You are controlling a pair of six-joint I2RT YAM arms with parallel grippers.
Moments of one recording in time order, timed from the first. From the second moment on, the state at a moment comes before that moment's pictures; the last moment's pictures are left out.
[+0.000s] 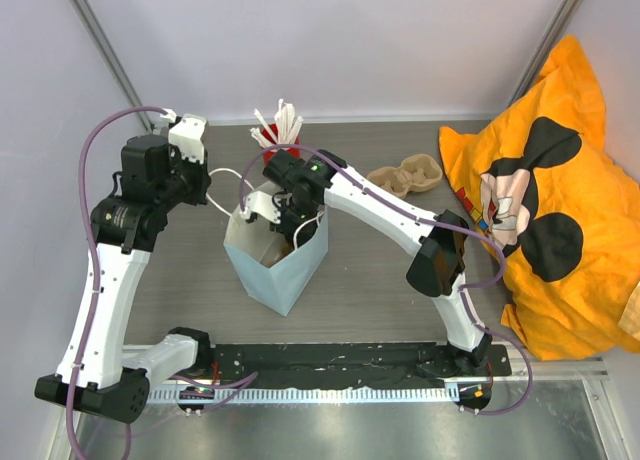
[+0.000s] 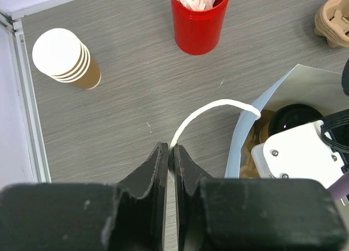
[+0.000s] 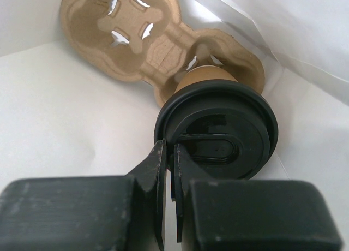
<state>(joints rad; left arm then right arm) -0.20 1.07 1.45 -0.88 0.03 0.10 0.95 2.12 2.17 -1.32 -0.24 -0.62</state>
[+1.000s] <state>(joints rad) -0.19 1.07 1.45 -0.88 0.06 0.08 0.95 2.13 2.18 -1.30 -0.24 -0.62</state>
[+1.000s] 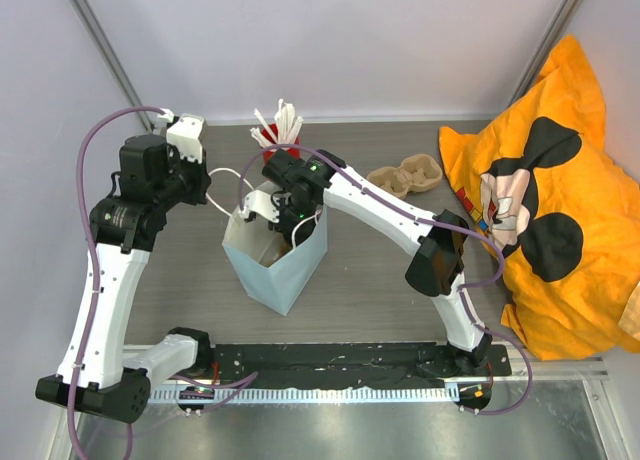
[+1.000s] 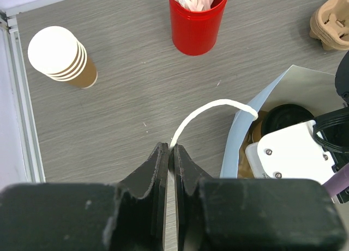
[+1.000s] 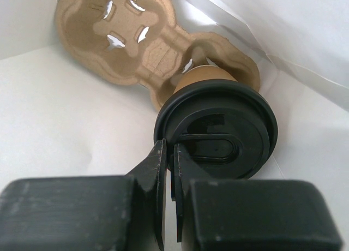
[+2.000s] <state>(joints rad) -0.18 1.06 1.45 -0.88 0.06 0.08 0.95 2.13 2.16 -1.28 -0.23 -0.62</state>
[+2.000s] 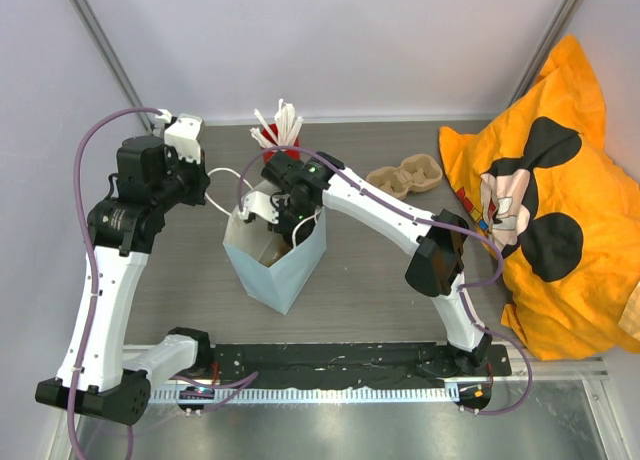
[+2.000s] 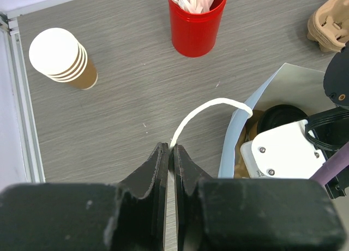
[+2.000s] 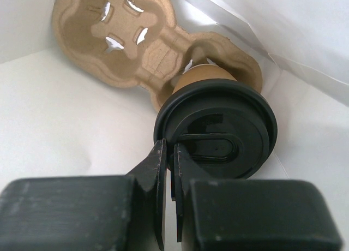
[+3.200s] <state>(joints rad) -0.17 1.06 1.45 -0.88 0.07 0.08 0.94 2.13 2.11 -1.23 -0.23 -0.62</state>
